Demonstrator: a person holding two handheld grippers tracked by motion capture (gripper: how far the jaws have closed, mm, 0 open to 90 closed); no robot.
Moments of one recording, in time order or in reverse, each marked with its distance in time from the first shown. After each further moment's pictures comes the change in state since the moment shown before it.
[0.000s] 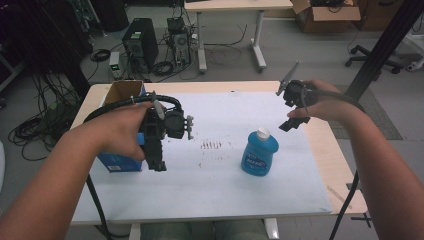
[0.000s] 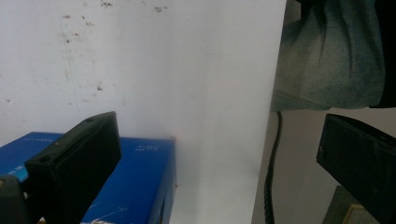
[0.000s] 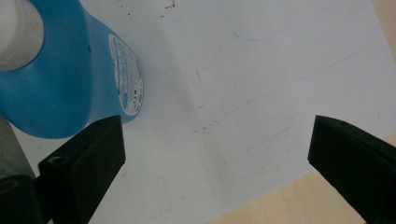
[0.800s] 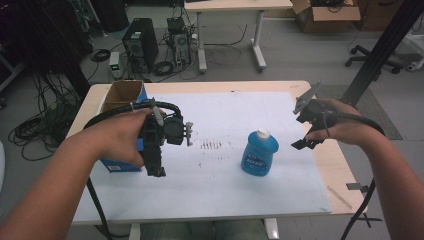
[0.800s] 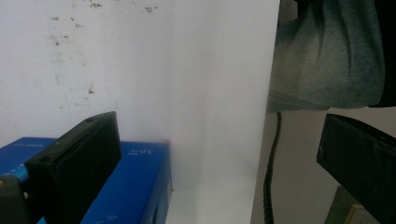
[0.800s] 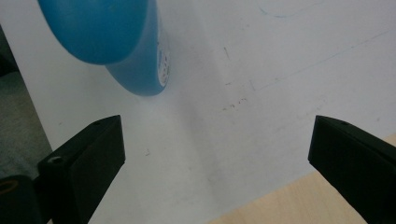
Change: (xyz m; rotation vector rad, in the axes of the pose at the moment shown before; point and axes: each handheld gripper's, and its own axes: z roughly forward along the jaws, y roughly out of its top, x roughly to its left) left arm -0.007 -0.001 0.007 -0.004 -0.004 0.015; right arm 0.032 -0.055 0.003 -0.077 0.020 0.001
